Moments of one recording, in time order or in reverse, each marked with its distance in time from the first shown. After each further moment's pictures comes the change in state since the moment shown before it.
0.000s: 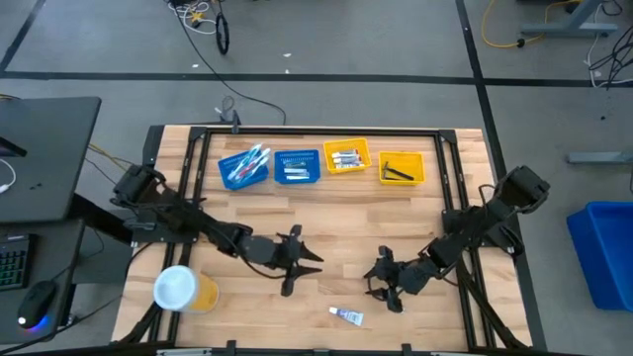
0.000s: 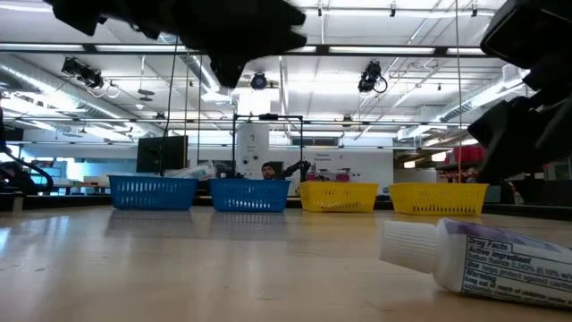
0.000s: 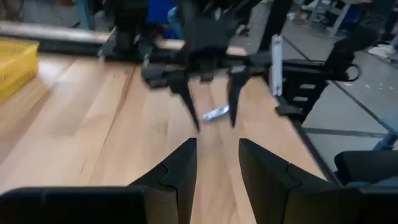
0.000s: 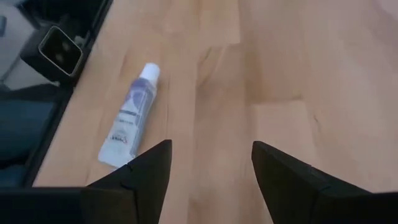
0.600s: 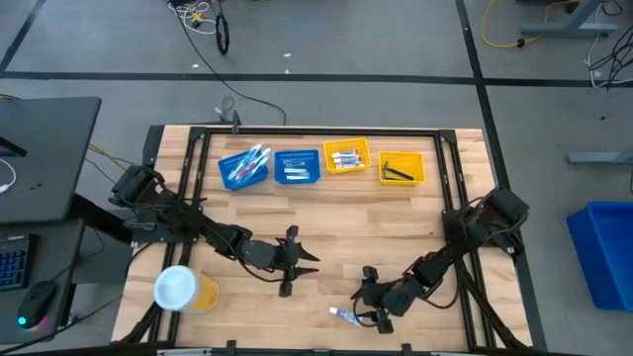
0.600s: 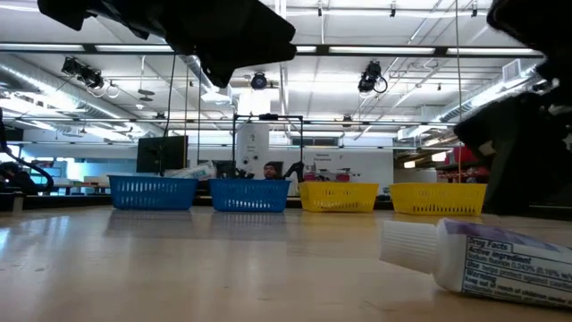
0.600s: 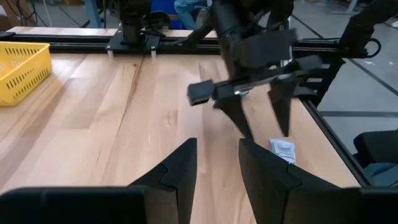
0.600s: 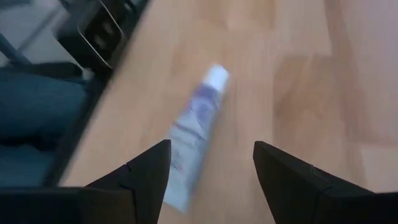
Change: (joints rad) left arm -0.031 -0.012 0.008 -0.078 -0.060 0.056; right arm 0.049 0.264 0.199 0.064 -0.056 -0.097
